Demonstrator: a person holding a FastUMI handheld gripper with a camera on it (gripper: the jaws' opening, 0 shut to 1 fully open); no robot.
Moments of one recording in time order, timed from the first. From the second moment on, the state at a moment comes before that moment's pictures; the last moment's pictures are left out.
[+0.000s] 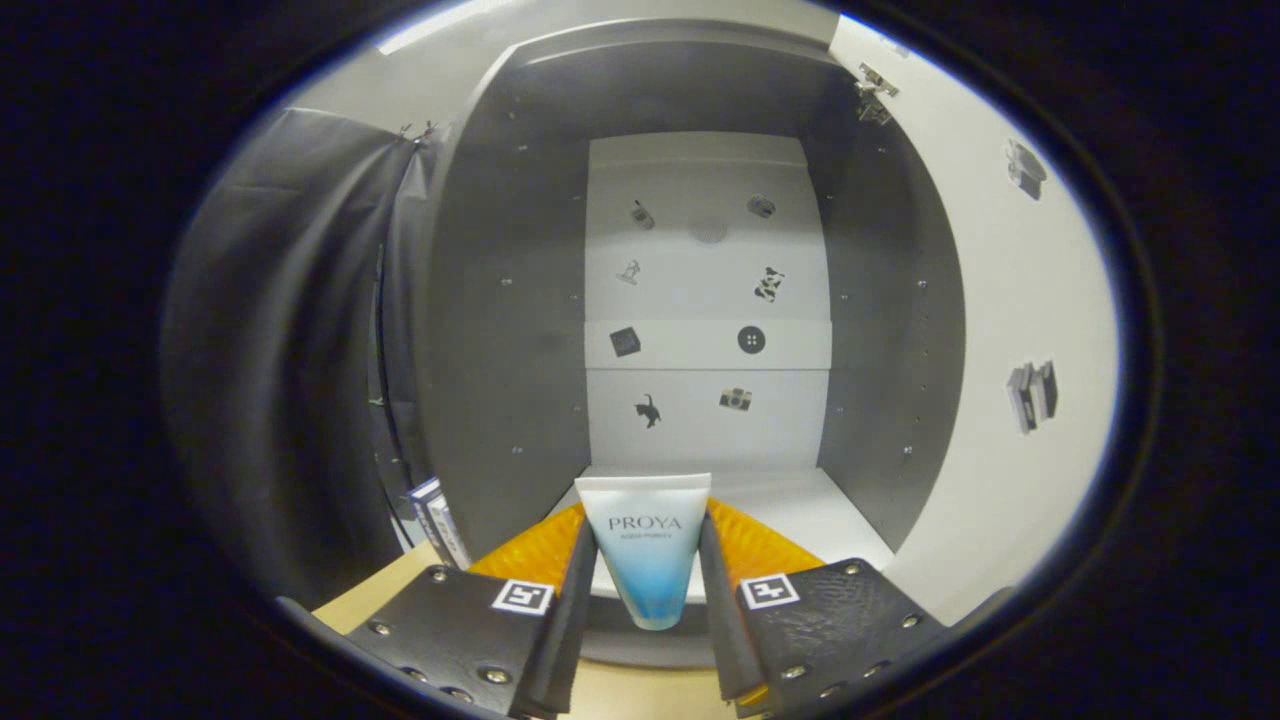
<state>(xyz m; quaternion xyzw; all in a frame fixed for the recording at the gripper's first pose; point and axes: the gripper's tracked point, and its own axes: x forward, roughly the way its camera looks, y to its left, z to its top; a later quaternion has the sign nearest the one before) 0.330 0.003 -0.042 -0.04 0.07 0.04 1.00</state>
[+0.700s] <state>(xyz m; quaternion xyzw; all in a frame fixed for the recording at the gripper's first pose) 0.424 -0.017 -0.084 -0.01 0.11 0.02 0.99</state>
